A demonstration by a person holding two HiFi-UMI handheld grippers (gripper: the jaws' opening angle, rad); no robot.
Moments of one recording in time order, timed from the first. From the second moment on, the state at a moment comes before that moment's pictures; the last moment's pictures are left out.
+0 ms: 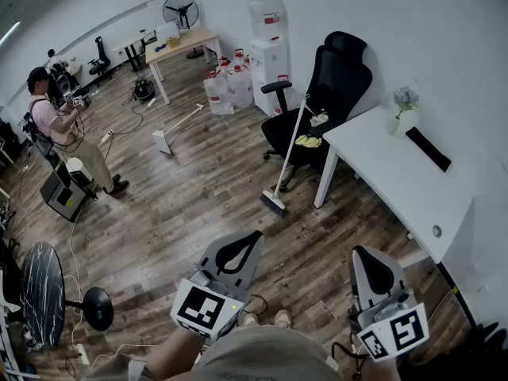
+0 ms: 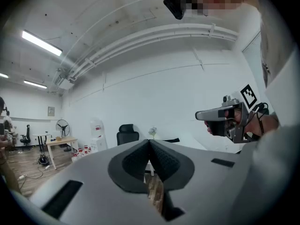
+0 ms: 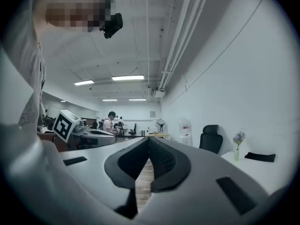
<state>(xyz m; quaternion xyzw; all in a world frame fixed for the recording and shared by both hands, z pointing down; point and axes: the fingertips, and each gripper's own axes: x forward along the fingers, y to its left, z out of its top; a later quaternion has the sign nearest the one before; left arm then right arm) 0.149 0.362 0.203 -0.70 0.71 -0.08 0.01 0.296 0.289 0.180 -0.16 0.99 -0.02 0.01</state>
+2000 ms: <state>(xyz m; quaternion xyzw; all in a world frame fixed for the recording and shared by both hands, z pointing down) 0.019 0.251 0.219 -0.66 0.75 -0.07 0.03 0.152 0.160 0.229 -0.12 0.99 -0.05 0.00</state>
